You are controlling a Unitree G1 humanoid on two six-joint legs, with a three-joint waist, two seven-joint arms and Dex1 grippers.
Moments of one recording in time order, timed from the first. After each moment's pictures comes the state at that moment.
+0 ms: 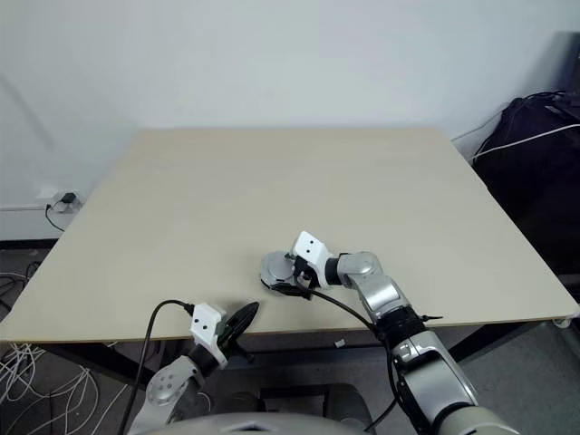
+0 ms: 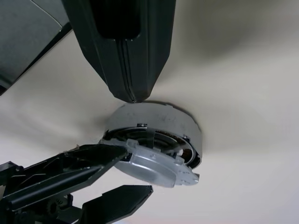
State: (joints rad) left arm 0.34 0.15 -0.17 0.07 -0.16 -0.20 -0.53; right arm -0.47 -0.27 0.36 0.45 0.04 0.17 0.95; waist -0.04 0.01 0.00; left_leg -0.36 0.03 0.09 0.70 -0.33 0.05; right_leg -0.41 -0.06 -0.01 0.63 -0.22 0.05
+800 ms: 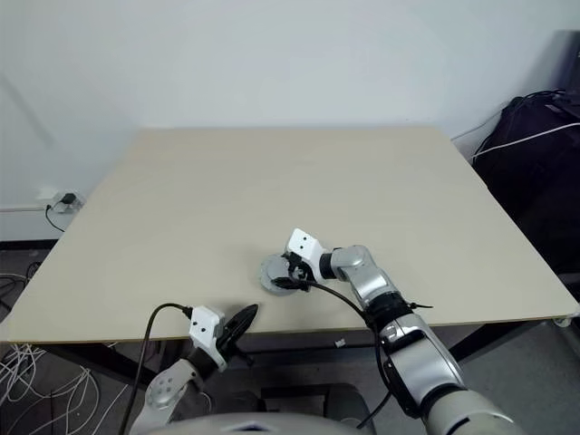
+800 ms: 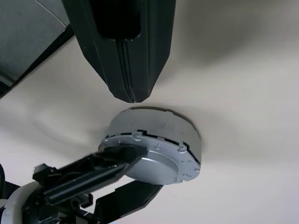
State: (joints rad) left arm 0.36 0.14 -0.17 0.07 -0.18 -0.21 -0.52; right arm -0.58 -0.21 0.36 0.67 -0.02 0.09 0.96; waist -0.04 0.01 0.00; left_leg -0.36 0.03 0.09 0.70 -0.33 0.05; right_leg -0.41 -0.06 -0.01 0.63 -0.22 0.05
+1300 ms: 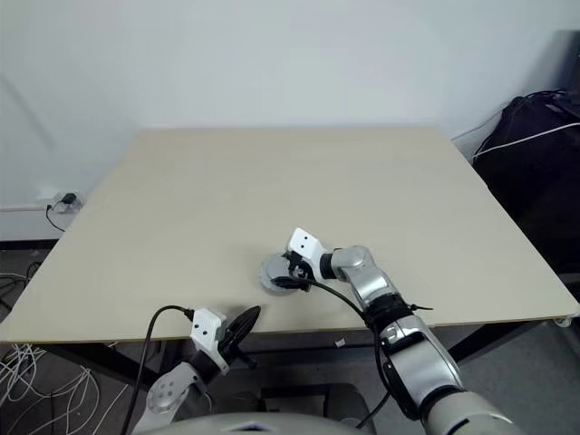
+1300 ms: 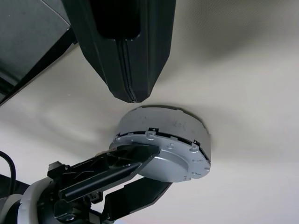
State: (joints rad) left arm 0.38 0.14 -0.19 0.04 -0.18 -0.20 -0.52; right arm -0.55 -0.21 0.34 0.63 -0.01 0.11 0.95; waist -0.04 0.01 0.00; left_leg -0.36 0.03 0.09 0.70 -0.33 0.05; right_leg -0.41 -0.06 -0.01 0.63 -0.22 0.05
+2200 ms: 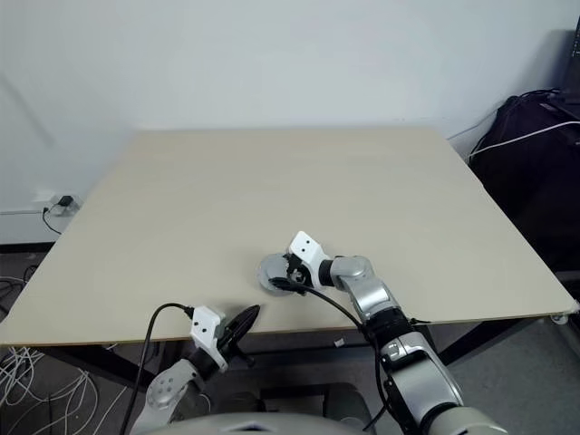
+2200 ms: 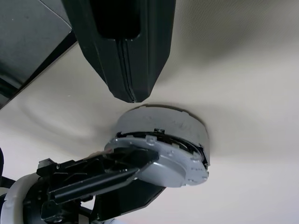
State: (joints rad) left arm 0.36 0.14 -0.17 0.08 -0.18 -0.20 -0.55; right arm -0.46 -0.18 0.31 0.51 0.01 0.18 0.86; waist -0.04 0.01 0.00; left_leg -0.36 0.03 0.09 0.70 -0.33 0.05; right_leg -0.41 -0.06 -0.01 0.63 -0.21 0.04
